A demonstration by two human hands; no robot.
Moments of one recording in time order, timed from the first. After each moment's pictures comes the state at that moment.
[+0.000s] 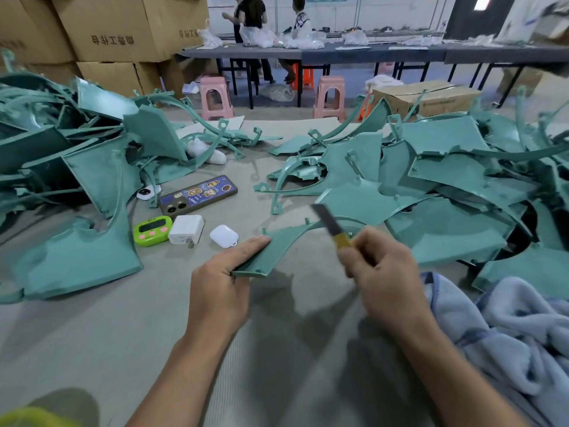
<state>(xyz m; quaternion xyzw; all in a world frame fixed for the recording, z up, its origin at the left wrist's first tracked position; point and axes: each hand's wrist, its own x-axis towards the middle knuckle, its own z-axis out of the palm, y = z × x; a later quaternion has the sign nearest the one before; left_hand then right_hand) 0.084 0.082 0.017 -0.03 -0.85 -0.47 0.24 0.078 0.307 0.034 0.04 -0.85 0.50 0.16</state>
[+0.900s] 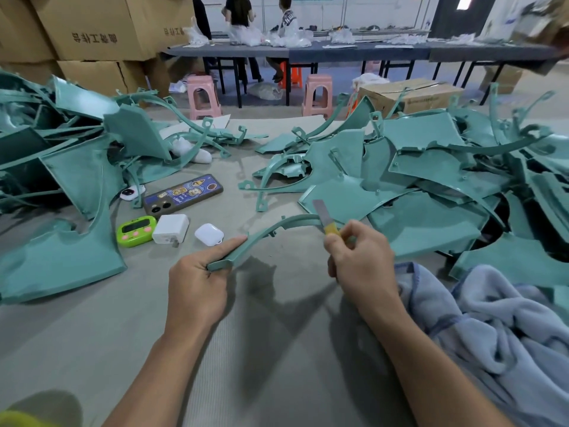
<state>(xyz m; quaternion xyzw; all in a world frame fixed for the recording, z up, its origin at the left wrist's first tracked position) 0.076 0.072 0.008 0.01 -0.84 -0.50 0.21 0.060 0.300 0.024 -0.09 -0.84 0.51 0.19</state>
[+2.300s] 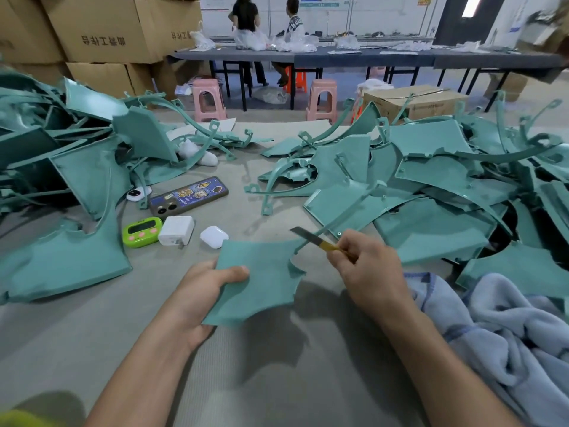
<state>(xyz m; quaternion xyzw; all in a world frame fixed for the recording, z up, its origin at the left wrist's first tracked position) 0.078 0.068 0.026 0.18 -0.60 -0.77 -0.13 0.056 0.319 0.017 0.01 -0.92 0.34 0.16</state>
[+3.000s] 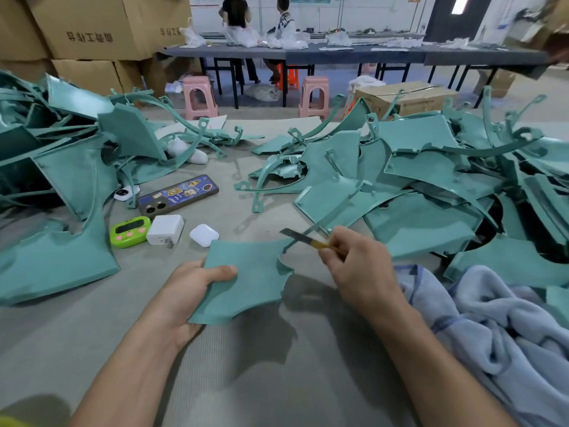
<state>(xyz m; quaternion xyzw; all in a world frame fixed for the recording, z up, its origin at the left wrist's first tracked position) 0.077 0.065 0.026 0.19 -0.62 -0.75 -0.13 0.062 0.320 0.020 0.02 -0.93 0.31 0.18</state>
